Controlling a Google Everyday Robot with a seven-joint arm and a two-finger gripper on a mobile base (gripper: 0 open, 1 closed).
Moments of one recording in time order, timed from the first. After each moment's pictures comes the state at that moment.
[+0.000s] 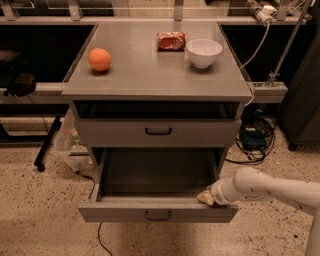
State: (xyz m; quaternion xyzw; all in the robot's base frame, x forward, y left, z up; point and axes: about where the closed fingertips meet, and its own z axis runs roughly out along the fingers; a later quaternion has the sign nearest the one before) arm 0.550 -0.193 0.408 -0.34 0.90 0.15 0.23
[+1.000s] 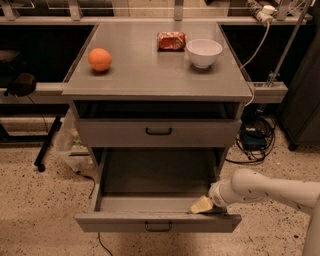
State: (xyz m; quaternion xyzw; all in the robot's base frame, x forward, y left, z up) arm 0.545 -0.187 0.408 -0.35 0.90 0.15 0.22
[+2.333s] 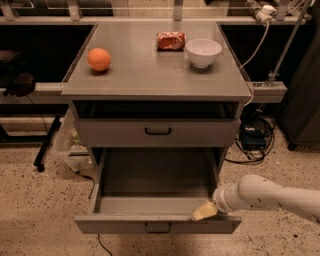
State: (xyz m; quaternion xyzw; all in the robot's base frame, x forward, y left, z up) arm 0.521 -0.182 0.442 -0.36 0.89 0.14 0.25
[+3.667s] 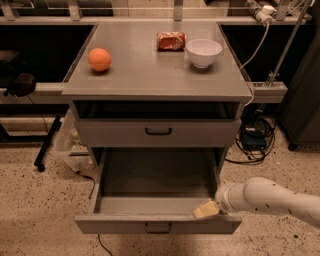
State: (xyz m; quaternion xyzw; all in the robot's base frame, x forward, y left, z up) arm 0.514 -0.188 0.476 -0.35 0.88 0.13 0.29
